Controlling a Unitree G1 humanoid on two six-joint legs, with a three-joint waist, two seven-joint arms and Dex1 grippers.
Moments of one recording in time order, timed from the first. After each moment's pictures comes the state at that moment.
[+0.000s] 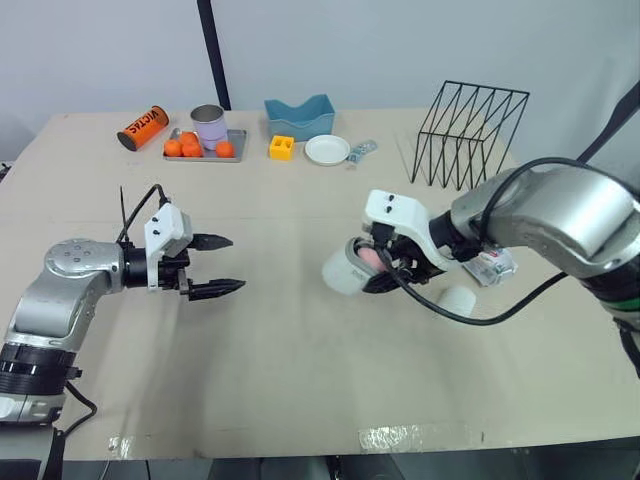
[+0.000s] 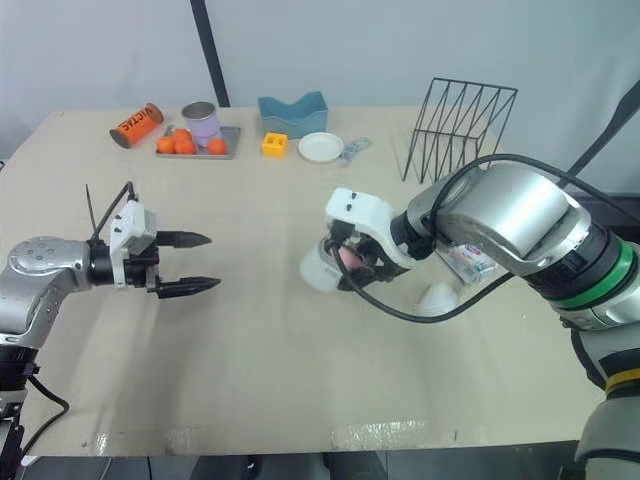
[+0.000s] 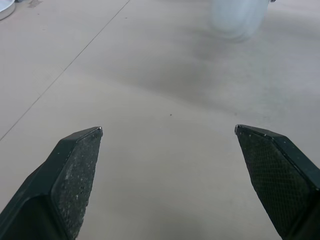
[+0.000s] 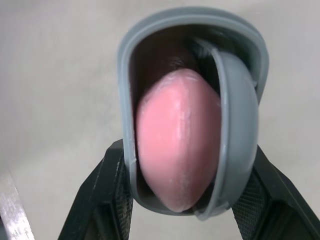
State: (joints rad) left arm -0.45 0.80 0.01 -0.02 -0.45 0.41 -1.21; right arm -1.26 -1.04 0.79 -0.27 0.65 1.15 0.98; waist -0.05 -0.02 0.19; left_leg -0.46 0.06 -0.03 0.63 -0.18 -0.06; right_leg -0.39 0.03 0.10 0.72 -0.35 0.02
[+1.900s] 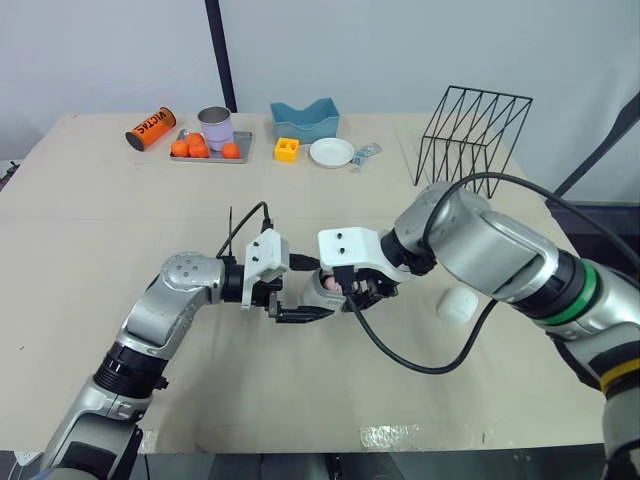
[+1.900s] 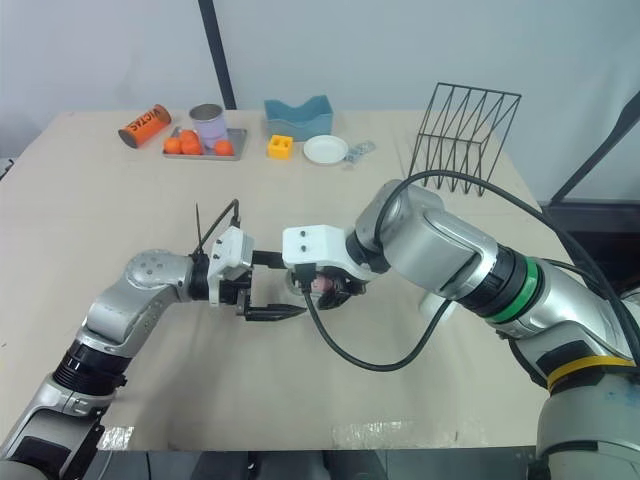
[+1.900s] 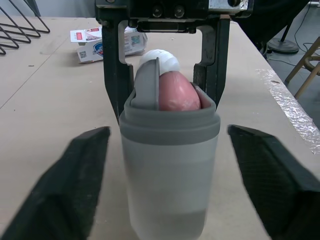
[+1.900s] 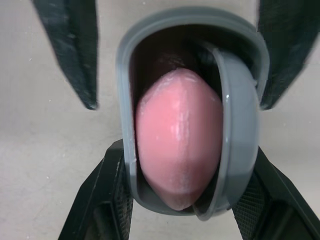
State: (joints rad) left arm -0.52 0.48 -0.23 -0.11 -0.37 0.35 -1.16; right arm -1.18 -0.80 0.82 -0.31 0.17 1.06 1.26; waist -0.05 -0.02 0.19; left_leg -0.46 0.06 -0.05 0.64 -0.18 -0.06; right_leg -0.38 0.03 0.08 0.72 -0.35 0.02
